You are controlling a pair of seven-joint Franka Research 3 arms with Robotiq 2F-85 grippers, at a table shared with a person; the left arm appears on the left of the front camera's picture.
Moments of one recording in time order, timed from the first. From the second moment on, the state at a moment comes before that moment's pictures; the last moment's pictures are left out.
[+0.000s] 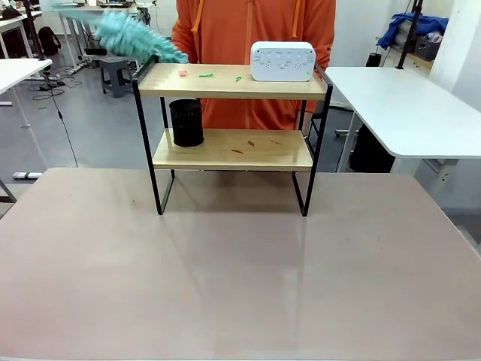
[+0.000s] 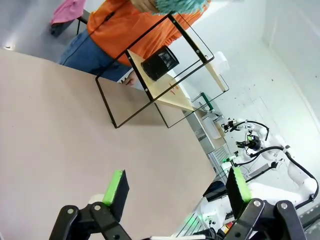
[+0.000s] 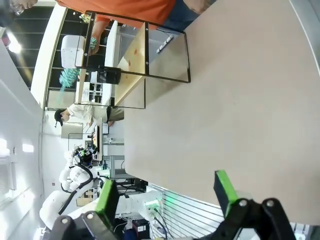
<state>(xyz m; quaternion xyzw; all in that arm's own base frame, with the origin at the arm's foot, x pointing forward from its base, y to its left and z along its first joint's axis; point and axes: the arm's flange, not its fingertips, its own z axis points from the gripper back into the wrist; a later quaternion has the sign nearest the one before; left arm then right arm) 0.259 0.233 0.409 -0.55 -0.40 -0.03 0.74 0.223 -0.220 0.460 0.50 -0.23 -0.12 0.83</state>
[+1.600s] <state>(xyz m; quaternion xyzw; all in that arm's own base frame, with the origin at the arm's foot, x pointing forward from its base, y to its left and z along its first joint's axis) 0.499 0.124 0.503 -0.67 -0.14 -0.03 0.73 0.224 -0.219 0.456 0.50 -0.23 -0.12 0.83</state>
